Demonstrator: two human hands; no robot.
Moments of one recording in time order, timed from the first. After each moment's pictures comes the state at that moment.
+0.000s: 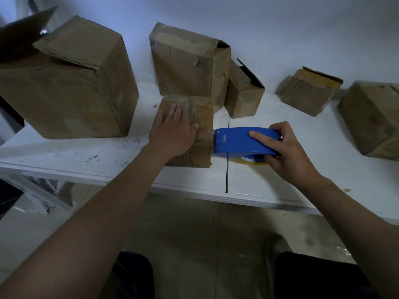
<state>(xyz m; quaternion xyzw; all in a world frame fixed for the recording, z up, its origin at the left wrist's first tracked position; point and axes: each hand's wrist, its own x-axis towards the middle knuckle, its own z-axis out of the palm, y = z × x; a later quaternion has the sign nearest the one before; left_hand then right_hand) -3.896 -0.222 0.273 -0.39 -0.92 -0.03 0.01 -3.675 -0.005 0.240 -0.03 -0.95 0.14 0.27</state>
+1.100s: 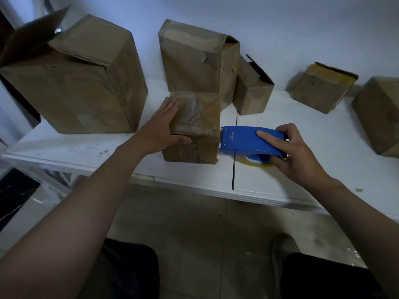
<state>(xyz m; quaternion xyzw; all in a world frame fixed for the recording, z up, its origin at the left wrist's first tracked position) -3.922 -0.275 0.277 -0.41 -0.88 -0.21 -0.10 -3.672 -0.002 0.229 -0.03 -0.95 0.17 0.25</state>
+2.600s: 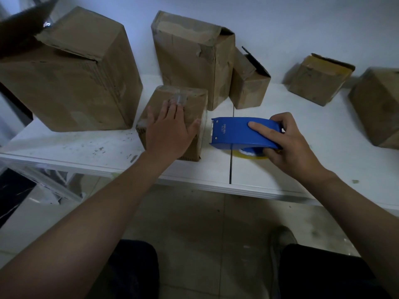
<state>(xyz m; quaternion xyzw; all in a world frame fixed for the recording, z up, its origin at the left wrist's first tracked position) -3.884 -0.241 0.255 -0.34 -0.93 -0.06 0.10 -3.674 -0.016 0.242 0.00 -0.95 0.15 0.28</state>
